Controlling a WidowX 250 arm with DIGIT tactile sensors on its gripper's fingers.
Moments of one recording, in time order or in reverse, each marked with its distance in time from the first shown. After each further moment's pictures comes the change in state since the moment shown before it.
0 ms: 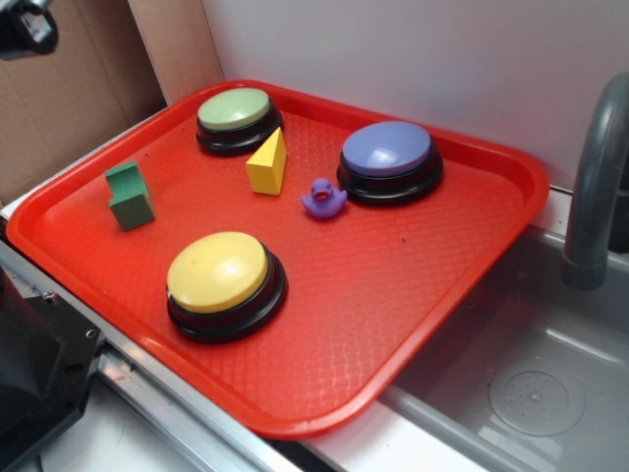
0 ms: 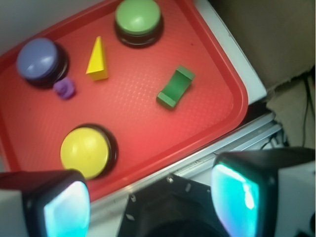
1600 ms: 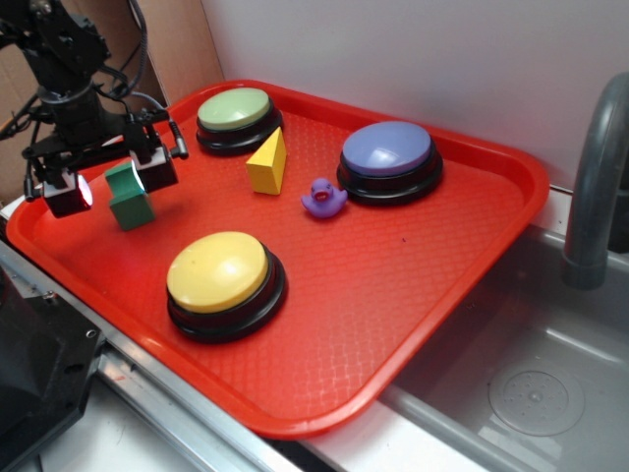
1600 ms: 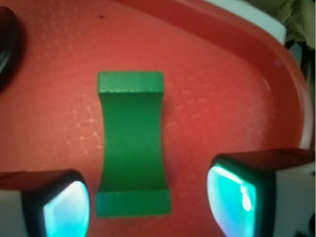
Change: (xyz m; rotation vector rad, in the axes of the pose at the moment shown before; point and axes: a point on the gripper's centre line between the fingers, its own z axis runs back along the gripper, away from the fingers) arm 0.045 0.026 -0.170 0.168 -0.026 0.526
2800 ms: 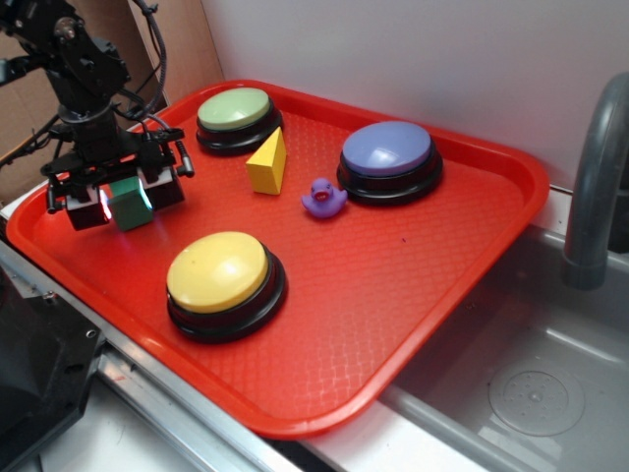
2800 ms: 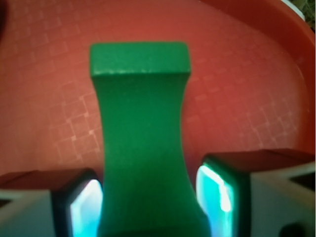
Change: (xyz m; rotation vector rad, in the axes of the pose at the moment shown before) arm -0.002 -0.003 -0.011 0.010 0.010 0.012
